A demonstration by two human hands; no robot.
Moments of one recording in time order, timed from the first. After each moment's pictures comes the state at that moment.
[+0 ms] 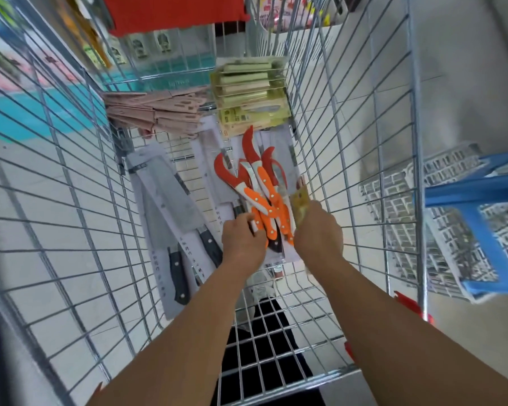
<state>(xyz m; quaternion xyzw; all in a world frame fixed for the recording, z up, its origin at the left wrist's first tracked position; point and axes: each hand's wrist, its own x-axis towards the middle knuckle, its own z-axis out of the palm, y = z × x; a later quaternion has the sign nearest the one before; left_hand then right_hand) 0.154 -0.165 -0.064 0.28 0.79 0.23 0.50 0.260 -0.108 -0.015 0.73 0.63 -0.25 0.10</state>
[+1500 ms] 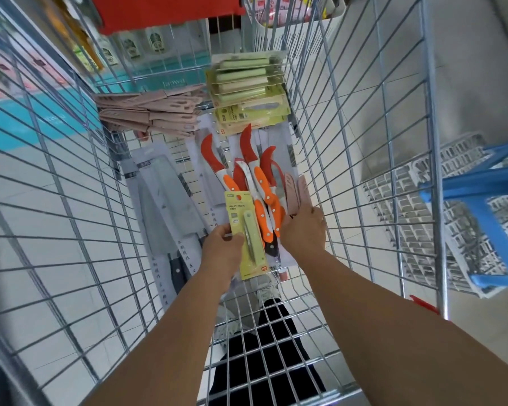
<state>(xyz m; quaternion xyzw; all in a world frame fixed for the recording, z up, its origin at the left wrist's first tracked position) 0.125 -0.175 -0.058 0.05 0.76 0.29 0.57 0.247 -0.105 -0.082 0.76 0.57 -0.31 0.07</state>
